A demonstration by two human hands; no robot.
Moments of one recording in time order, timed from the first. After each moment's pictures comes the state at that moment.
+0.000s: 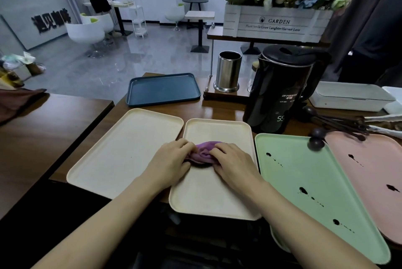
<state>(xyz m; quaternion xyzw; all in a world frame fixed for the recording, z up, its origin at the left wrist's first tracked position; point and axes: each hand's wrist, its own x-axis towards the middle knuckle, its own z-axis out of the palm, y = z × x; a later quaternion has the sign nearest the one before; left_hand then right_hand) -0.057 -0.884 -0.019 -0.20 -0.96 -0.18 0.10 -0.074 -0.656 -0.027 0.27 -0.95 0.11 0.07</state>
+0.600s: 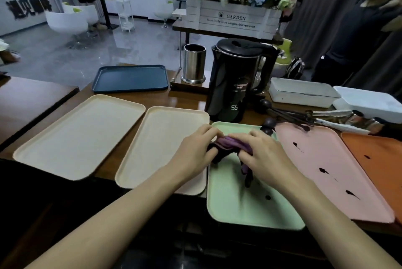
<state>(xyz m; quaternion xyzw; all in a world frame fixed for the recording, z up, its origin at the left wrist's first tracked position) -0.034 -0.694 -0.001 -0.21 -0.90 -0.36 0.11 -0.018 -0.484 0.051 0.19 -0.96 0.18 0.06</state>
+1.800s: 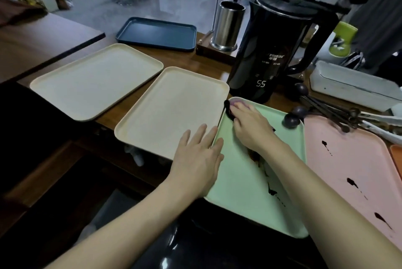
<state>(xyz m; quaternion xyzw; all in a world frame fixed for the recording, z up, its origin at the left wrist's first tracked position) 0.032 -0.649 -0.061 -0.04 -0.99 -0.04 0.12 -0.110 -0.511 -0.028 0.29 -0.95 0.08 0.01</state>
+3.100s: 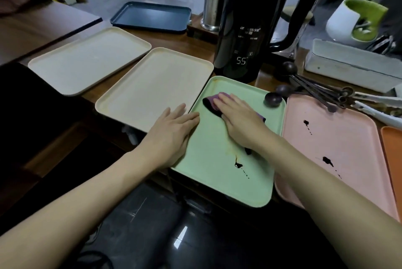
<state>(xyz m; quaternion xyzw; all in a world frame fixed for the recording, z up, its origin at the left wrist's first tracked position) 0.036 -0.638 -0.047 -0.06 -0.99 -0.09 0.08 -0.096 -0.447 -0.038 0.39 -0.91 0.10 -0.05</state>
